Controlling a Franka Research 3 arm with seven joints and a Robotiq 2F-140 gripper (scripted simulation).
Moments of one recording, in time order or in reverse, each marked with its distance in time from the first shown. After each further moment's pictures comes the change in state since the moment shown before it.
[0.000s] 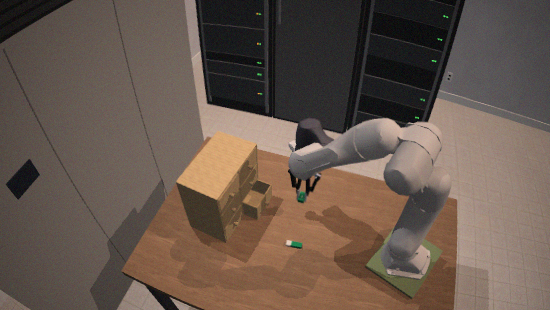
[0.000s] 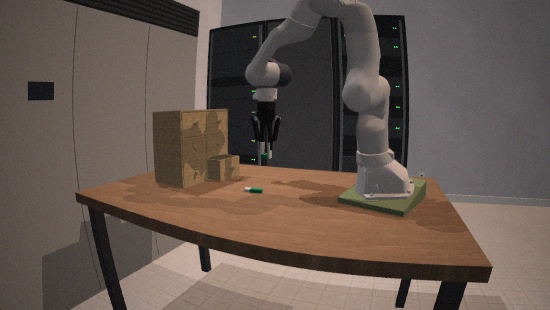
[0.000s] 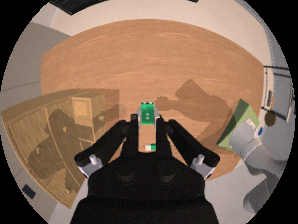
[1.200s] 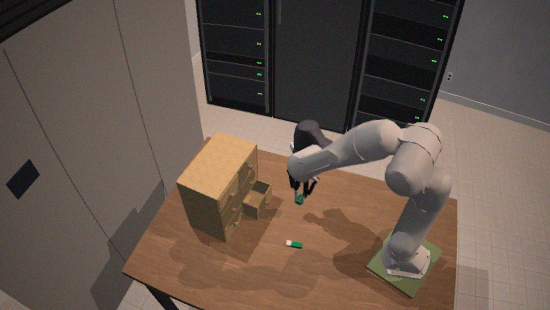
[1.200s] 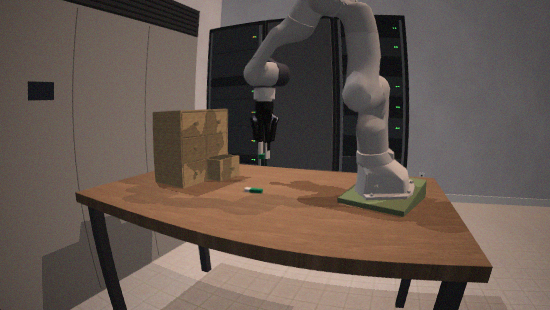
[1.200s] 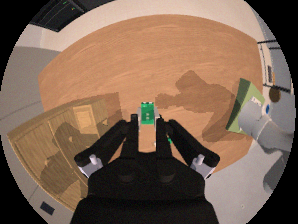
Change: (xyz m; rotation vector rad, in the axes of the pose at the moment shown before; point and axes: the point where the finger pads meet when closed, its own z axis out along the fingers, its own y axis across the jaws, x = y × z) arm -0.012 -0.004 0.000 0.000 -0.001 0.195
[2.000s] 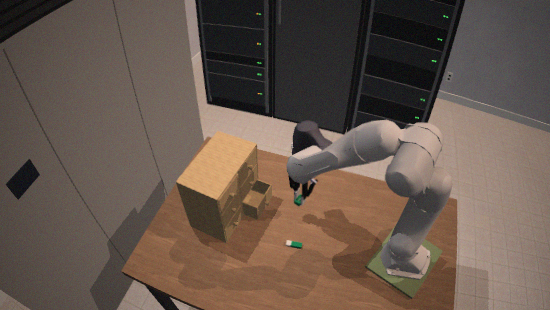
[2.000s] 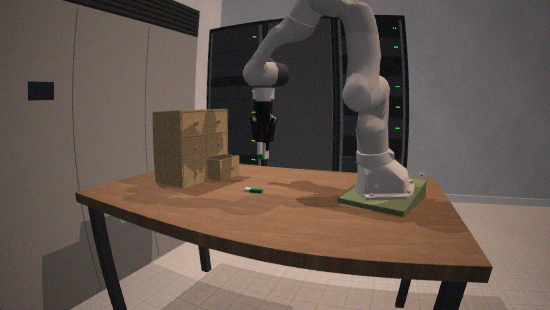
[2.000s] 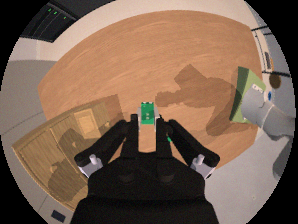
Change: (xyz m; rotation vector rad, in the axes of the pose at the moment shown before) arm -0.006 -0.001 0.000 0.000 0.000 0.108
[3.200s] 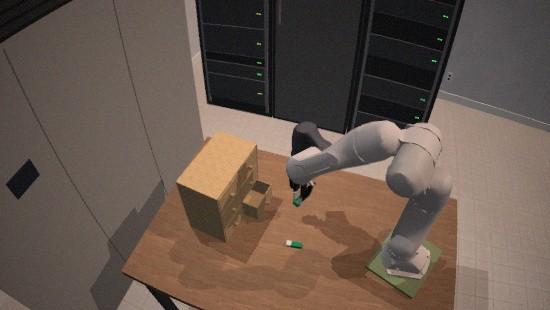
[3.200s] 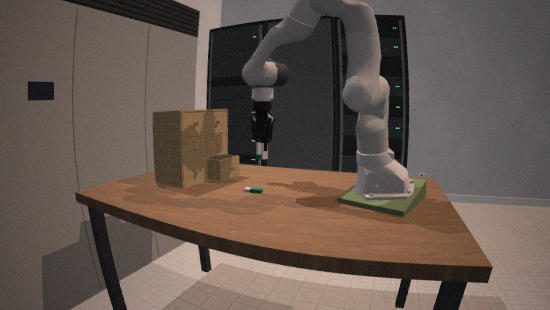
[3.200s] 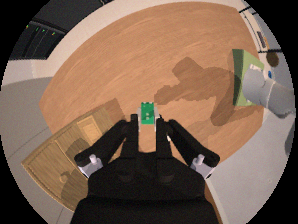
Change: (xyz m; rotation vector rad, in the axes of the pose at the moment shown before) arm -0.007 0.000 0.000 0.000 0.000 0.169
